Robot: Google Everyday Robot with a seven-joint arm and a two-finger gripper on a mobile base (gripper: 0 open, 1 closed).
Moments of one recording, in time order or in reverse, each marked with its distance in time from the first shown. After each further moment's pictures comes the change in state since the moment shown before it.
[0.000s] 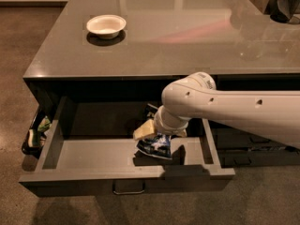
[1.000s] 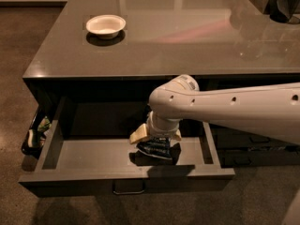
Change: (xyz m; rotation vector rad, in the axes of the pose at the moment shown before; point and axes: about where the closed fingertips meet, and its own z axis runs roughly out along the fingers) arm 0.003 0.010 0.030 0.054 0.063 0.025
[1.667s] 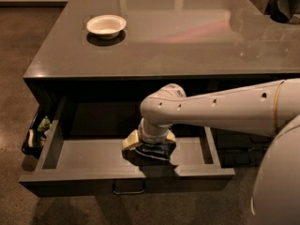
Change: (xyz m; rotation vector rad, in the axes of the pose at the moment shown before) arm 0.003 0.028 0.045 -0.038 0.035 -0.032
